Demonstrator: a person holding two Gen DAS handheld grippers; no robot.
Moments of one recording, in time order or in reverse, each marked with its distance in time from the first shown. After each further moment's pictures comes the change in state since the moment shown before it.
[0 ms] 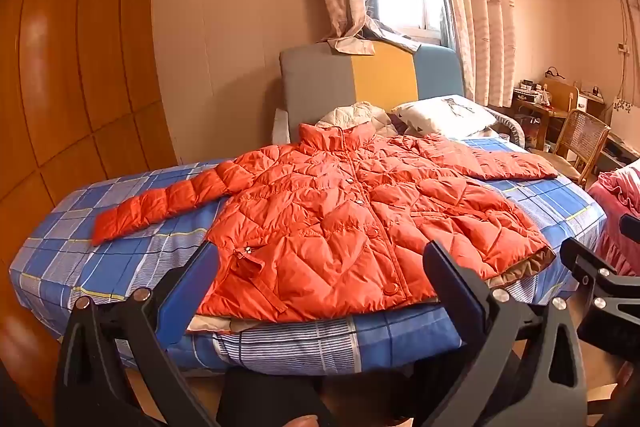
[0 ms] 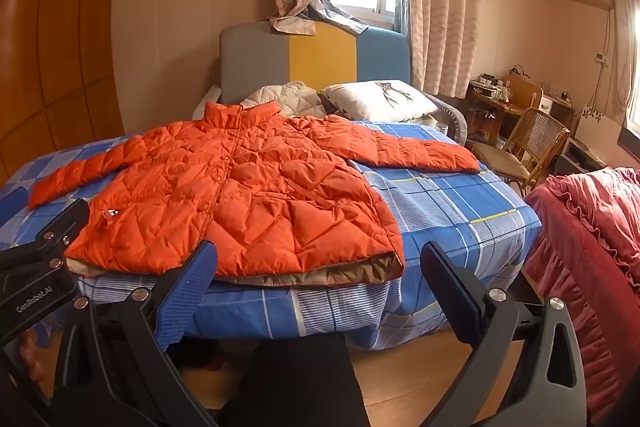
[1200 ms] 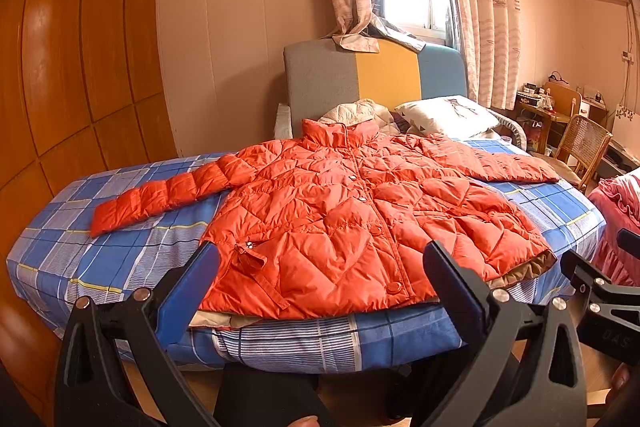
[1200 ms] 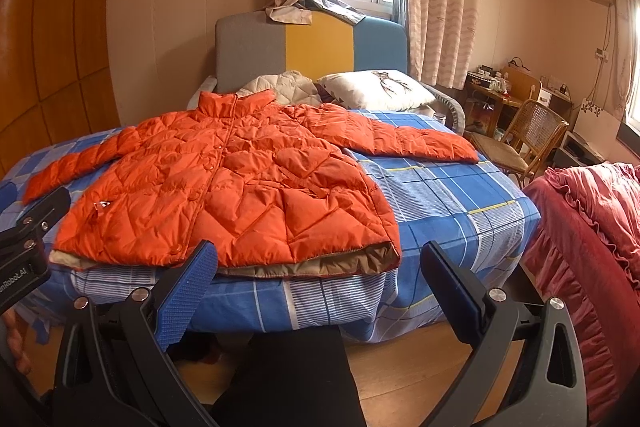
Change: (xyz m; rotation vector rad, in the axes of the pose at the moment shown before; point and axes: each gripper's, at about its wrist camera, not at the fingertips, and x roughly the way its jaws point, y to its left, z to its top) left arm 0.002 0.003 -0.004 -0.022 0.009 0.002; right arm 0.010 -0.006 -0.006 -0.002 0.040 -0.010
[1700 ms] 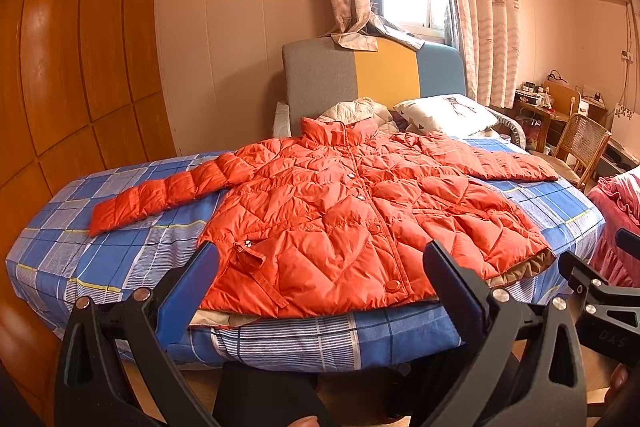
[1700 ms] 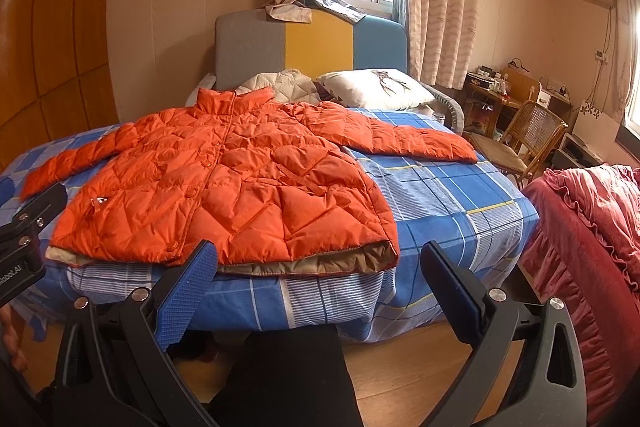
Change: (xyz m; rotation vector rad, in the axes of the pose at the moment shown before) left arm 0.000 -0.002 -0.002 -0.004 0.007 -0.001; right arm 0.002 -0.001 -0.002 -0.009 0.000 -0.009
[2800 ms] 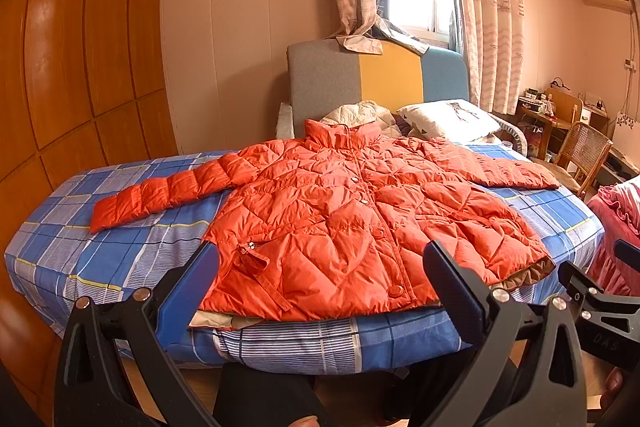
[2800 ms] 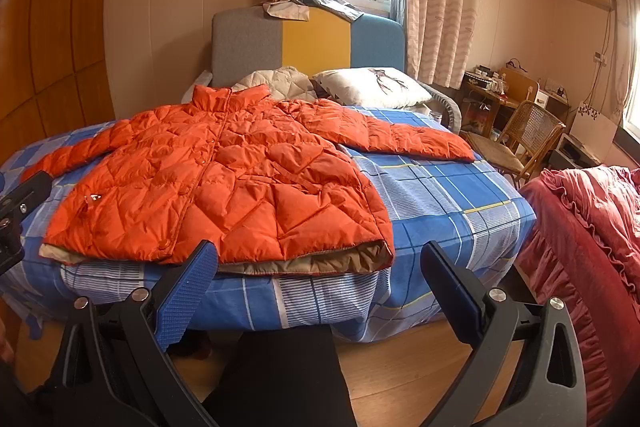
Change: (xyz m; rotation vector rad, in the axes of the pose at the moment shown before) left arm -0.001 0.009 0.006 -0.029 -0.002 -0.002; right arm 0.005 -0.004 0.000 -0.002 0.009 -0.011
